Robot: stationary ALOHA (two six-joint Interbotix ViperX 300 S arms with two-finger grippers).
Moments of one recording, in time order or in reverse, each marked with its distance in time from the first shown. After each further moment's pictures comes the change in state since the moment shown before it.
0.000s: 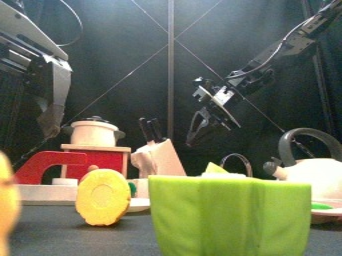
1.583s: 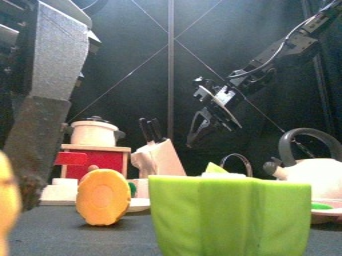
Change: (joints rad) left arm -0.054 0.273 -0.210 0.060 -0.219 0.086; right arm 0.009 0.002 0.003 -0.002 0.002 0.000
